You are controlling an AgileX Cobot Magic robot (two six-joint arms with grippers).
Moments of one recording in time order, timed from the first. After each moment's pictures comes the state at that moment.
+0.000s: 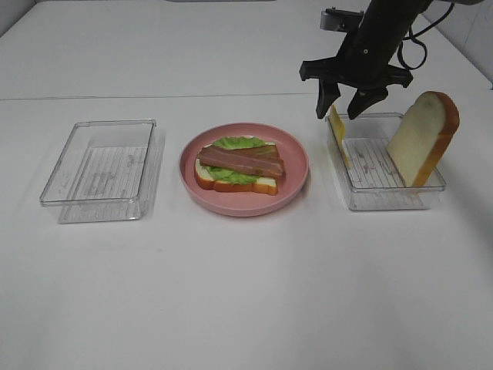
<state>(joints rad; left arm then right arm) -0.24 0.00 -0.50 0.04 1.05 0.00 0.22 2.31 -1.99 0.18 1.02 0.05</state>
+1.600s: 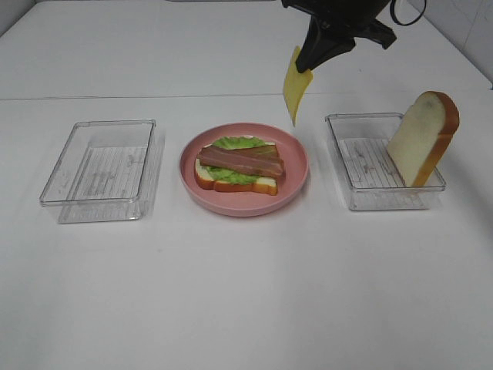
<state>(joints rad) -0.24 0.00 -0.50 0.04 1.05 0.00 0.26 2.14 -1.99 0.49 1.15 -0.06</state>
